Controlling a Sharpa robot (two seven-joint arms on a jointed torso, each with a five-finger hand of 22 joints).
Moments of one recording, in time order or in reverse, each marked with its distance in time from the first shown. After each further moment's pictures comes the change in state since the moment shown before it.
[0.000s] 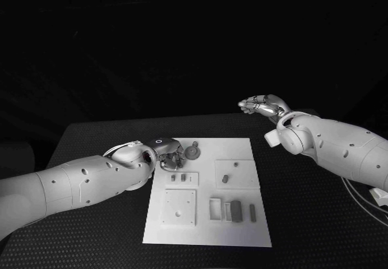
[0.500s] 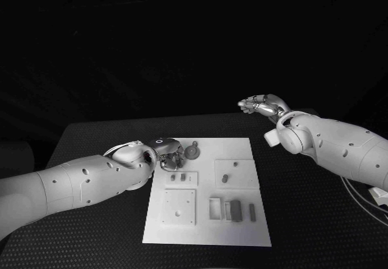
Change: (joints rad) left arm 0.005 0.007 -0.010 -0.005 -0.010 0.003 -0.003; left_hand -0.001 -0.001 0.001 -0.001 0.000 0.000 0.000 0.000 0.001 0.004 -0.003 0.000 0.000 0.002 0.002 0.000 0.000 0.000 0.000 0.000 0.000 0.001; right arm 0.000 0.000 0.000 0.000 0.000 0.000 0.000; right_hand 0.000 0.000 0.000 0.000 0.000 0.000 0.000 0.005 -0.001 0.000 0.000 0.000 0.000 0.000 0.000 0.000 0.001 0.000 0.000 0.000 0.000 0.001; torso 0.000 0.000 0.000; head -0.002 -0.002
